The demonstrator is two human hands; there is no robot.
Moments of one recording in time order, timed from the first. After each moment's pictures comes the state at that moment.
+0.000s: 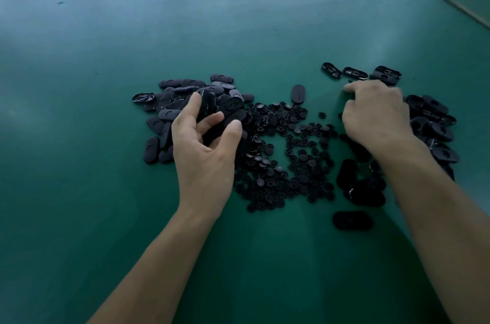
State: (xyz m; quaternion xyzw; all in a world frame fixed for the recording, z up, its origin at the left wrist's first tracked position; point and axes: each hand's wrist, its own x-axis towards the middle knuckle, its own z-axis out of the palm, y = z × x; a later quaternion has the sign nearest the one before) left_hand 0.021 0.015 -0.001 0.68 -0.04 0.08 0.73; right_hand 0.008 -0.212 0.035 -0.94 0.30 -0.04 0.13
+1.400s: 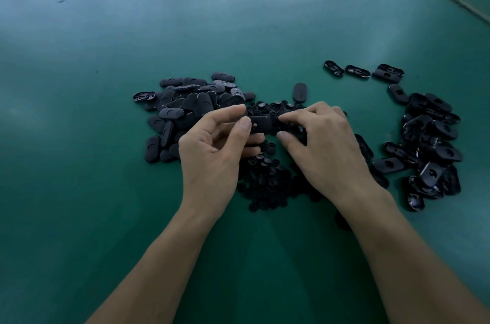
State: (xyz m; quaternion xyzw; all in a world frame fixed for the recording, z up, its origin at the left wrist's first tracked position) left_hand 0.011 0.014 0.010 0.64 -0.10 0.01 0.76; right_hand -0.023 -0.140 0.020 -0.96 0.10 -0.14 0.23
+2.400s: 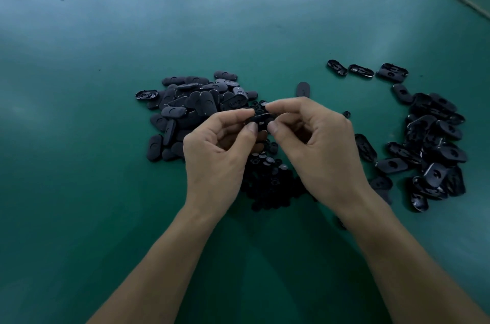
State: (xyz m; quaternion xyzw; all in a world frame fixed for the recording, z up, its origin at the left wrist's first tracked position) left_hand 0.011 0.014 0.007 0.64 -0.11 0.01 0.76; right_hand -0.027 -0.121 0.029 -0.83 0.03 -0.22 0.50
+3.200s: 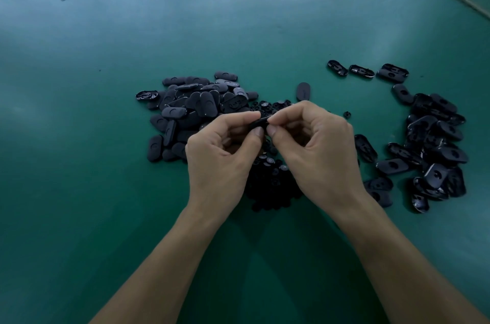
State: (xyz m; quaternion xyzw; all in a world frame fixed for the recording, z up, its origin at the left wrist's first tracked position) left_hand 0.010 0.014 0.009 0.70 -0.14 0.04 0.70; right_hand -0.028 -0.114 0.029 -0.81 0.04 -0.24 0.53
